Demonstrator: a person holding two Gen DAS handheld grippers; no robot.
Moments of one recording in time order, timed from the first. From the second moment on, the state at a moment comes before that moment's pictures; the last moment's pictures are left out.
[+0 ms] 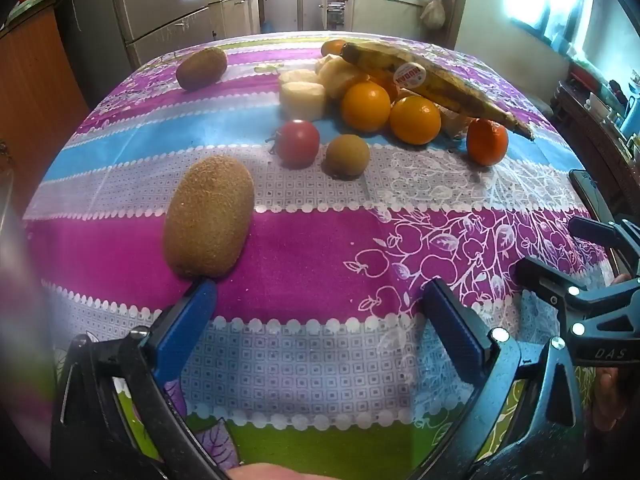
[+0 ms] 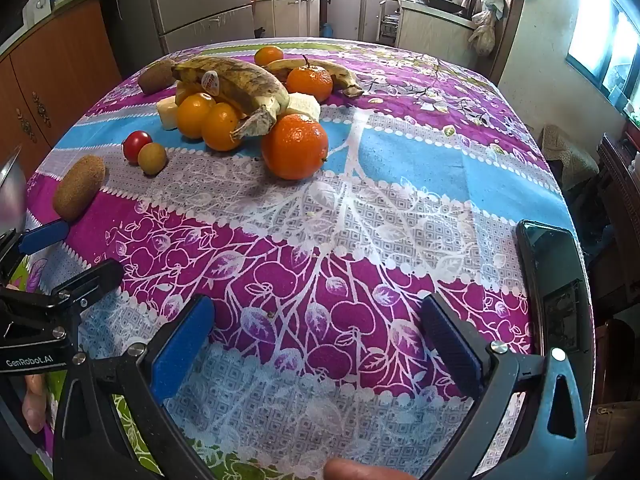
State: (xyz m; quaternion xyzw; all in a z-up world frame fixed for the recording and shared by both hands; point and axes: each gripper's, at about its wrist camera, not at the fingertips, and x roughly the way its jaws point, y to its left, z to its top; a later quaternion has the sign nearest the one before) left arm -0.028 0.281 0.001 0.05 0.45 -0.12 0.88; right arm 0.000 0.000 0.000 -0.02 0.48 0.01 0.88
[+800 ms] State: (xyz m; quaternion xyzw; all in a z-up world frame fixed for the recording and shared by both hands) left arm -0.028 0.280 0.000 0.06 0.45 -0.12 0.88; right arm 0.000 0.000 0.000 -0.02 0.48 0.01 0.88
